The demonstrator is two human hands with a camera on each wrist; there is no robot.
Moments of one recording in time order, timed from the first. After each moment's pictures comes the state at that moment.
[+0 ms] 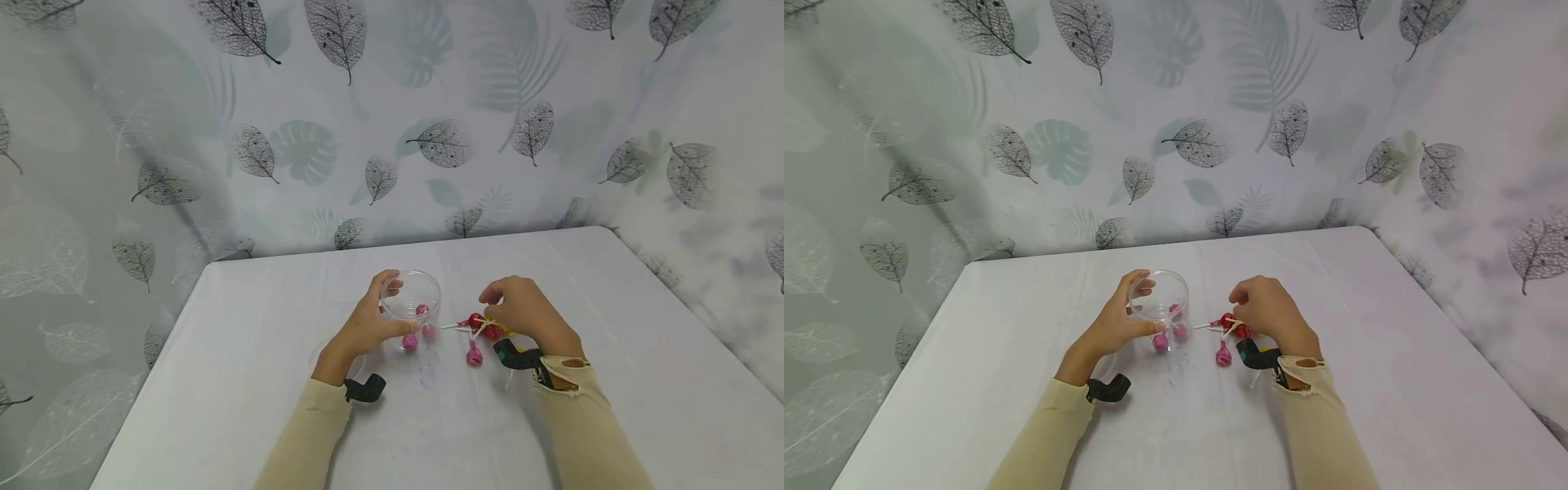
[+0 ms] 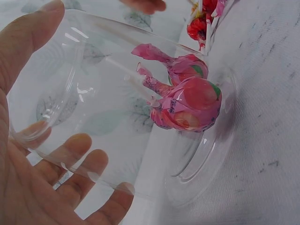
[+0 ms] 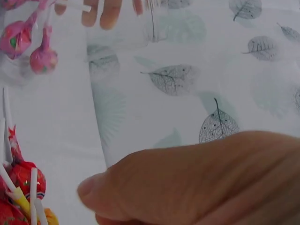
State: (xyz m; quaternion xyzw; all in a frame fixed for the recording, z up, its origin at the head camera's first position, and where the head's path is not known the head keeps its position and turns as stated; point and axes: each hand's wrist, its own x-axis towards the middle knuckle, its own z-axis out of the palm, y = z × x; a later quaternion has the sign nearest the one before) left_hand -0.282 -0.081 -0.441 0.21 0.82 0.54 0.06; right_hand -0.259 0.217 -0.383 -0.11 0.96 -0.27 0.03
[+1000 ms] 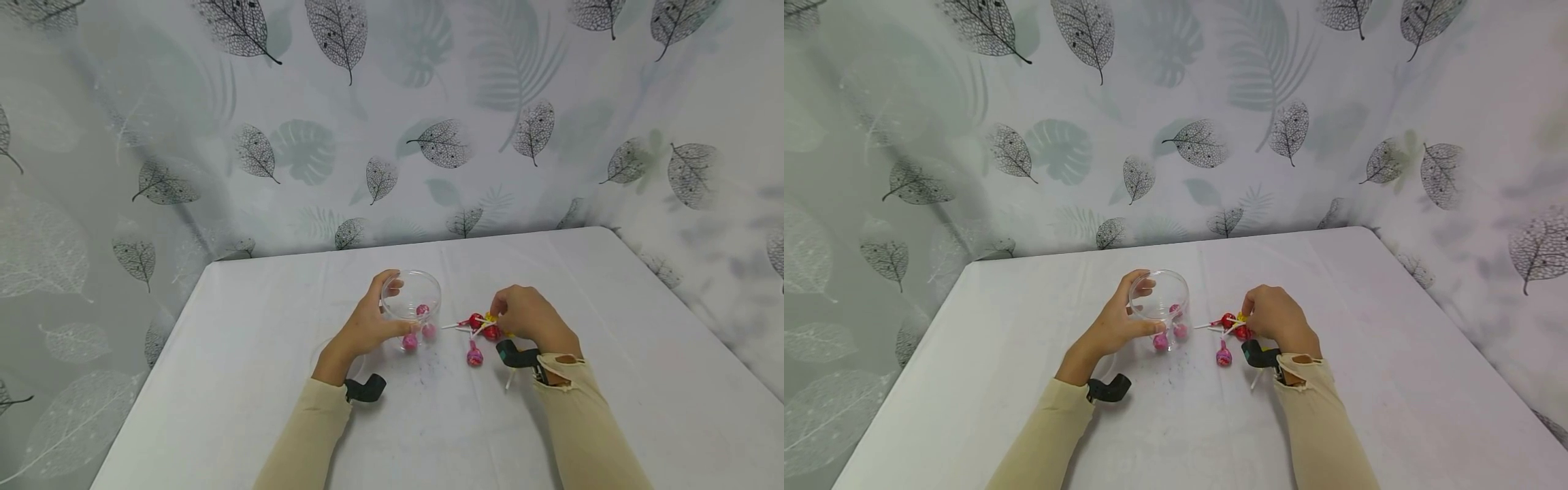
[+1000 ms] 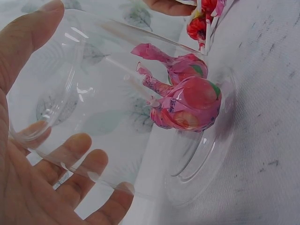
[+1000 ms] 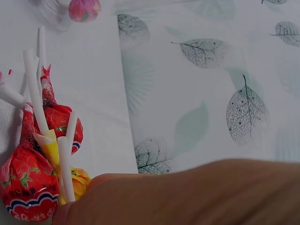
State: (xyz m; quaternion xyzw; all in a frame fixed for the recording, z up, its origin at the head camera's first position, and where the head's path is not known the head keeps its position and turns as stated) left_hand -0.282 -0.081 -0.441 0.21 0.81 0.54 0.06; right_hand -0.269 0.228 -0.403 -0.03 0.97 -0.22 0.13
